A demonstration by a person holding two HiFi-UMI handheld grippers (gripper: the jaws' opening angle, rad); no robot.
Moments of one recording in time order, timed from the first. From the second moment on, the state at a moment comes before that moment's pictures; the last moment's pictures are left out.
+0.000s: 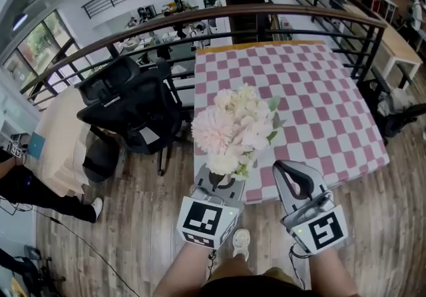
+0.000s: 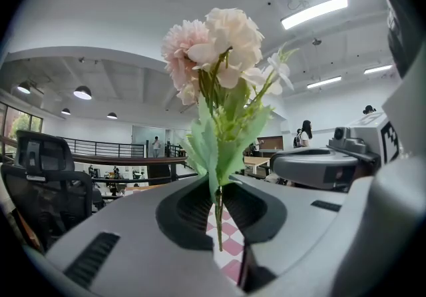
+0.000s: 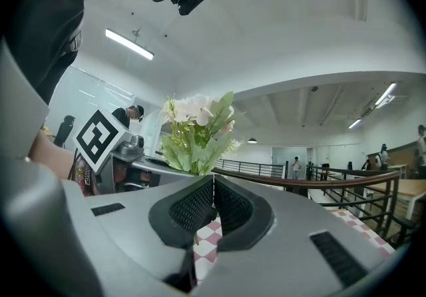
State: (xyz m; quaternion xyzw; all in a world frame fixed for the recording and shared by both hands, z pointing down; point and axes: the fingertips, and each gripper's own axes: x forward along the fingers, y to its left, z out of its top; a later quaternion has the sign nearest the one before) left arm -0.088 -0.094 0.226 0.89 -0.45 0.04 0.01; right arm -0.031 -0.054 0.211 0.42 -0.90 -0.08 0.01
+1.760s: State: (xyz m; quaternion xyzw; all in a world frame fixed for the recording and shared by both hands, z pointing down) left arm -0.105 -0.159 0.240 0.91 -0.41 0.04 0.01; right arm -0.057 -0.123 0.215 0.46 -0.88 -0.08 0.03
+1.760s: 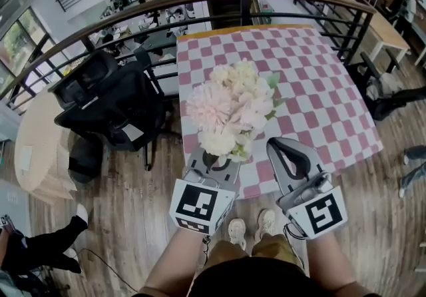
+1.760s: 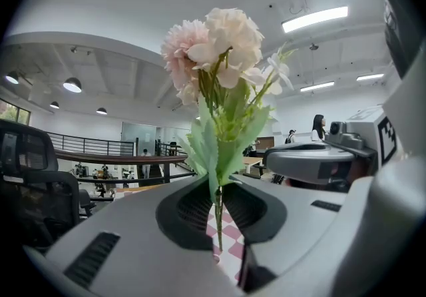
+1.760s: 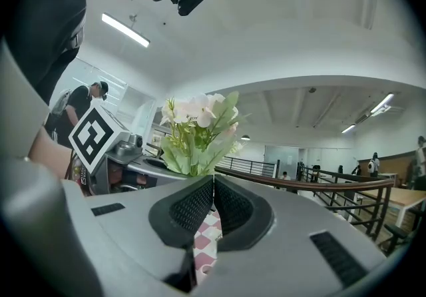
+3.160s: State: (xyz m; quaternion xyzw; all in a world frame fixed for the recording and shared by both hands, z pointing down) left arm -0.067 -0.216 0.308 0.86 -0.49 0.11 0.06; right arm -0.009 -0.186 0.278 0.38 -0.92 0.00 0.03
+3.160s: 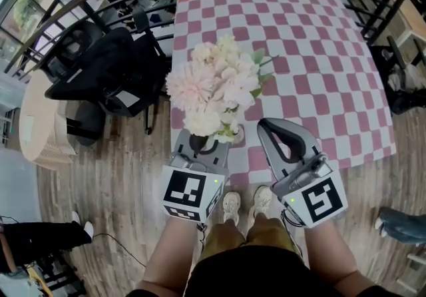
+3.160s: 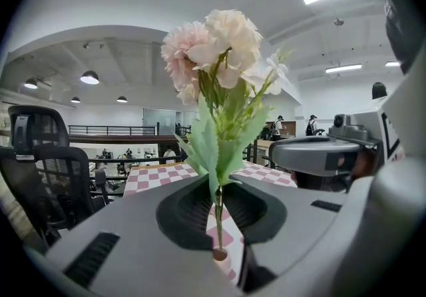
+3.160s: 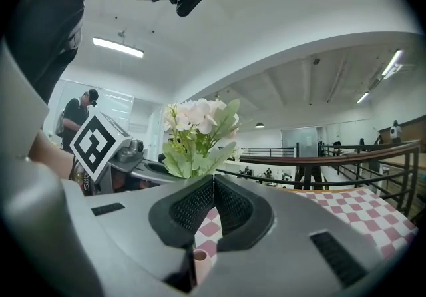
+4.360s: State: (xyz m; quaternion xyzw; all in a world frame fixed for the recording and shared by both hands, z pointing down) left arm -0.068 -0.243 0.383 0.85 -0.50 0.14 0.10; right arm -0.011 -0.213 0.340 0.36 -0.93 0.04 0.05
